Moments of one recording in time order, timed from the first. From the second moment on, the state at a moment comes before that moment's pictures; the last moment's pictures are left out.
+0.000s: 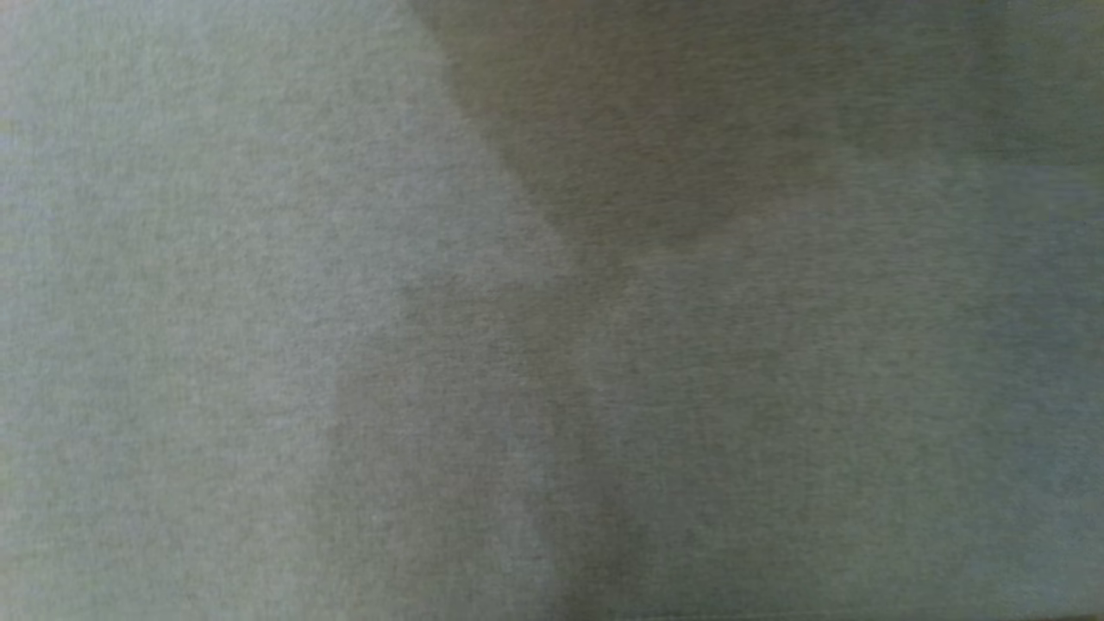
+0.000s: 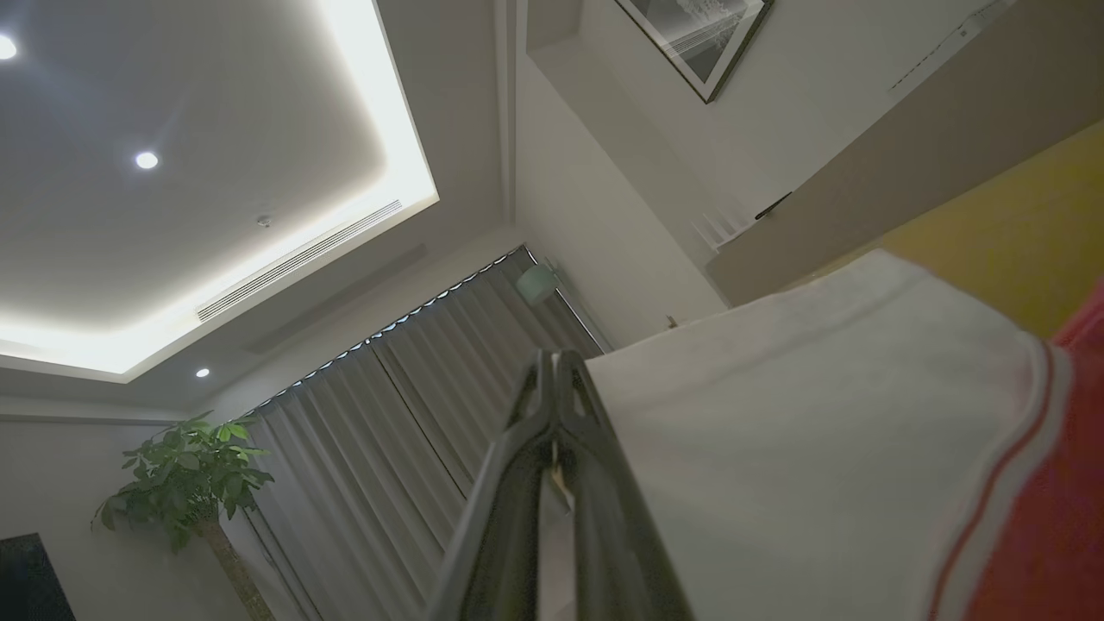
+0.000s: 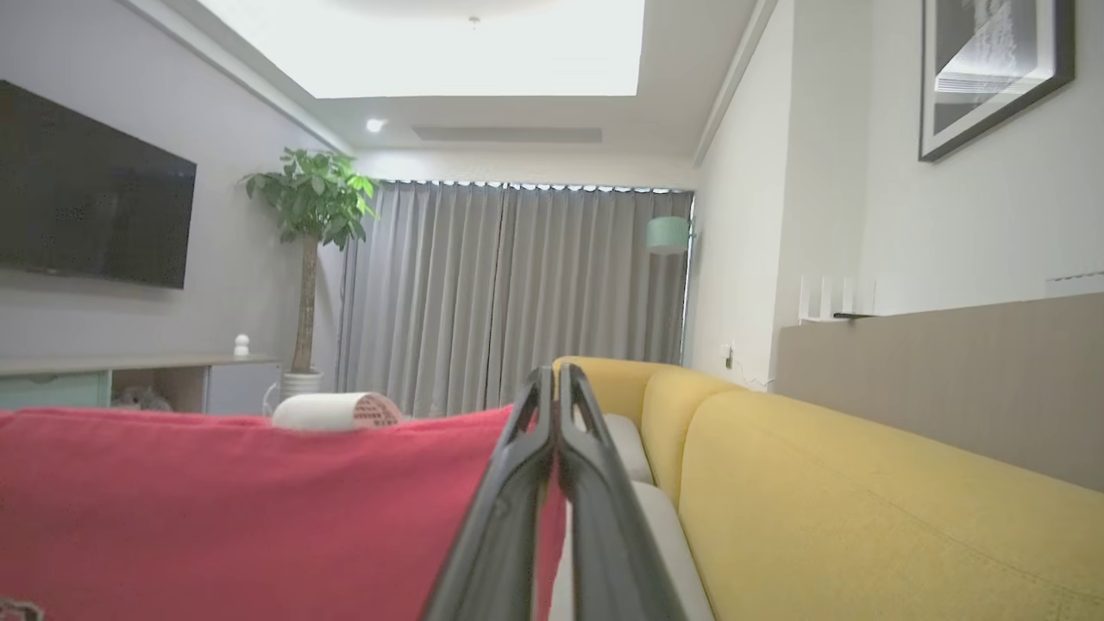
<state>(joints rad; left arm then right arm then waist) -1.74 0.47 -0.61 0.64 -0.24 -0.09 -0.23 -1.41 -0.51 0.22 0.49 0.46 0.13 -0.11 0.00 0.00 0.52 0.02</state>
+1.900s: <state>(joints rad) -0.54 0.65 -0.75 0.10 -0.36 0.03 -0.21 -0.19 -0.37 -0.10 0.15 0.49 0.13 -0.07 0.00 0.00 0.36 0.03</state>
